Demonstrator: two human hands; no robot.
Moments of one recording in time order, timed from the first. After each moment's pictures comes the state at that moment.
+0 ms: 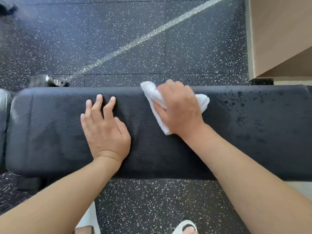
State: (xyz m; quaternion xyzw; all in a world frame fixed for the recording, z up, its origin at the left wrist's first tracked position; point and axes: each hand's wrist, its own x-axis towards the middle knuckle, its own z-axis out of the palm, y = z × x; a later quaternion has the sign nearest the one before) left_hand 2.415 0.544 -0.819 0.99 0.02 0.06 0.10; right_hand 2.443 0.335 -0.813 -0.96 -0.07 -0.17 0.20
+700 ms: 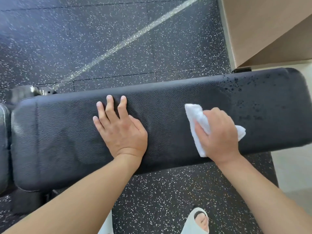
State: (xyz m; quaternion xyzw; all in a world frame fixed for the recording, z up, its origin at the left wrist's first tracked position) left_hand 2.414 0.547 -0.816 0.99 0.02 0.03 0.13; right_hand 2.324 0.320 -0.808 -0.96 0.11 -0.17 0.17
